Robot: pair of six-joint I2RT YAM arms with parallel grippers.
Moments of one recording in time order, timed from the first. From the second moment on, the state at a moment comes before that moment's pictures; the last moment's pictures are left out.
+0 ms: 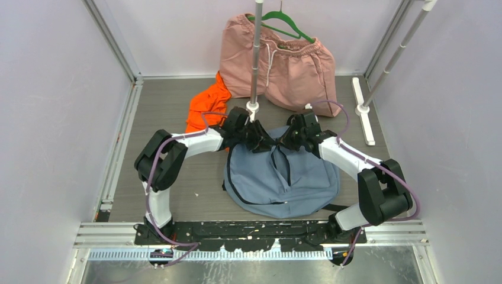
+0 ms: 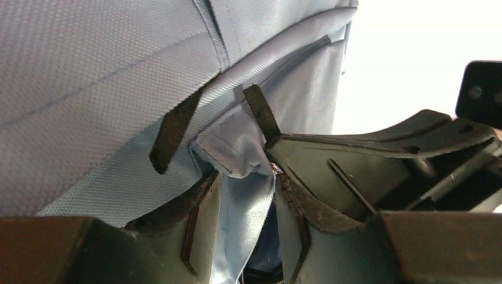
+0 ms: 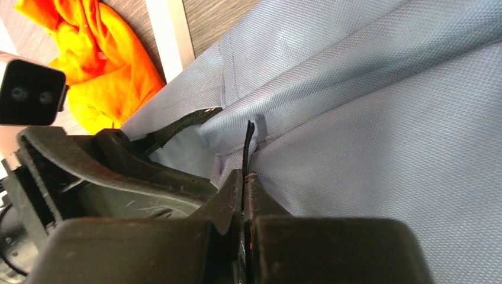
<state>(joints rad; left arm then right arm) -0.67 1.91 1.20 0.06 0.47 -1.22 0.40 1.45 0.87 -0.20 -0.09 0.91</state>
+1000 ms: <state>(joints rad) -0.67 2.01 1.12 0.36 0.50 -1.44 0.39 1.45 0.86 -0.21 -0.09 0.92</state>
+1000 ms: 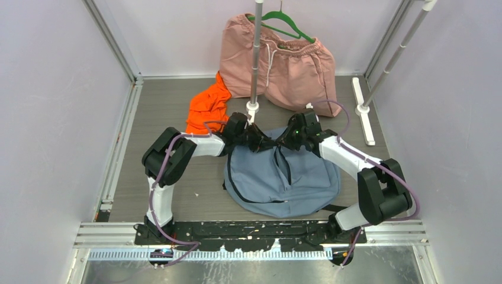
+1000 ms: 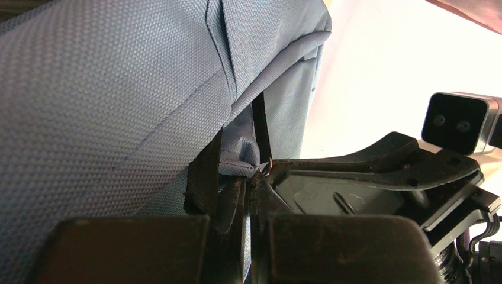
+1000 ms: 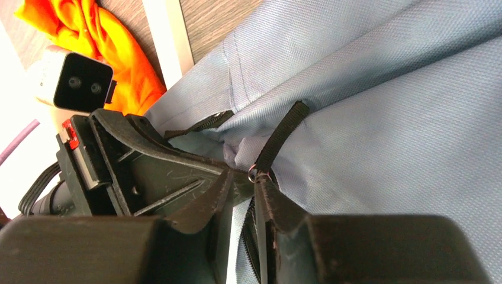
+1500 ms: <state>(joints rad) -0.66 2.01 1.10 0.41 0.49 -1.44 0.38 1.52 0.94 -0.31 -0.01 0.91</state>
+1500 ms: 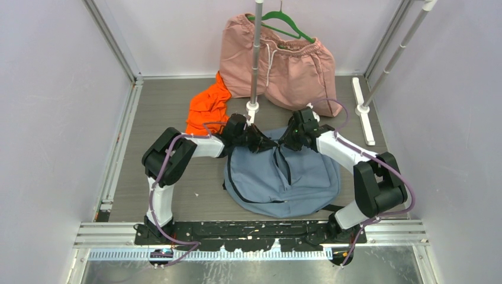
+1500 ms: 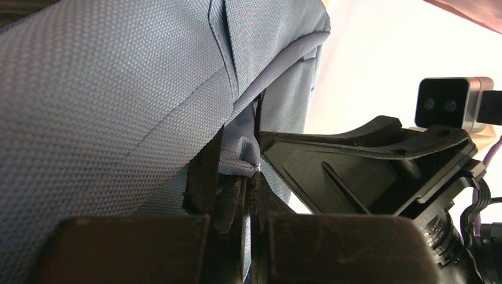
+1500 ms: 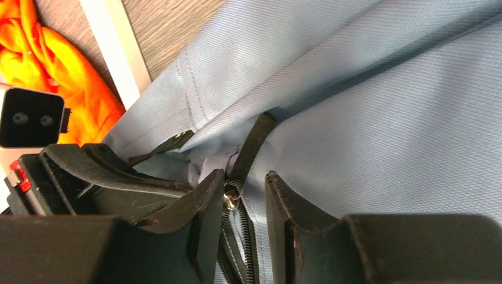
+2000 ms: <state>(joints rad) -0.66 2.01 1.08 0.42 0.49 -1.44 0.36 1.63 0.99 -0.28 0.00 0.92</state>
